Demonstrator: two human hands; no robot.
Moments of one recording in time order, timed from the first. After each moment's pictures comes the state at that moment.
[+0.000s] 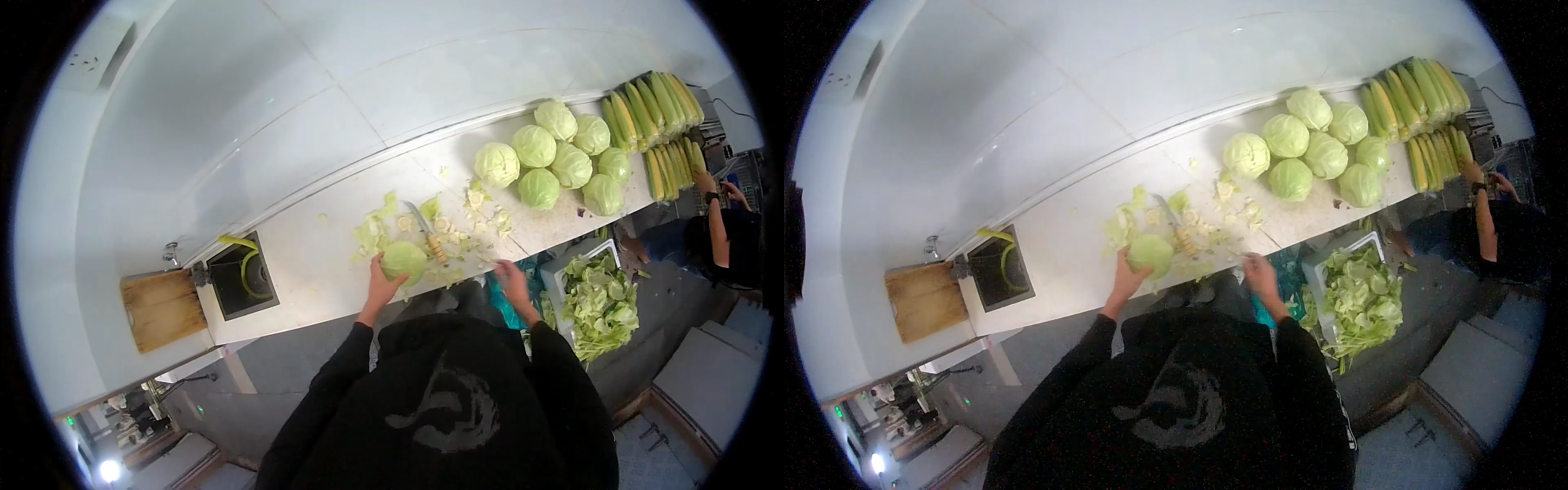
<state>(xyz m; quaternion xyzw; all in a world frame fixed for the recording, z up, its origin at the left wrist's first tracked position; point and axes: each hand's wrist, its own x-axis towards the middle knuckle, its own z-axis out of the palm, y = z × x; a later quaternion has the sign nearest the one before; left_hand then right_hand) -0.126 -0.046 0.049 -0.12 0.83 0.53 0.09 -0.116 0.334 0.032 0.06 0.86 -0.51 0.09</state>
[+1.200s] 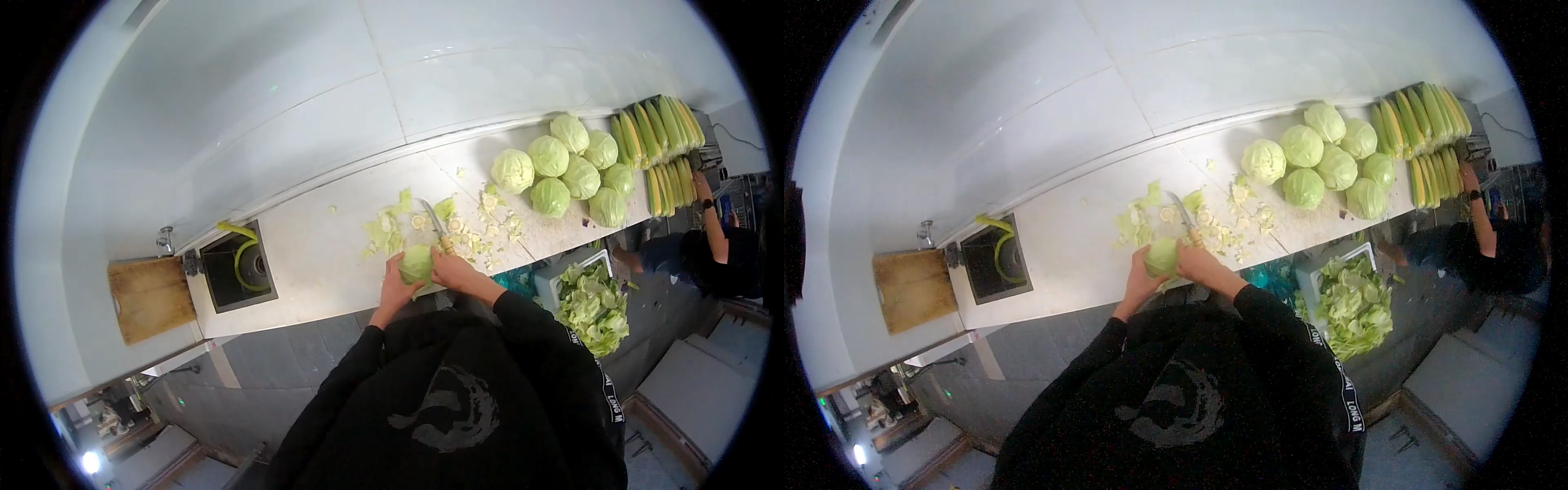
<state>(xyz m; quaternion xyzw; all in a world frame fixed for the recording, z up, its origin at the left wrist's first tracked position) -0.121 -0.030 0.100 -0.07 0.87 0.48 0.07 -0.189 0.158 0.090 -0.29 0.88 -0.27 0.25</state>
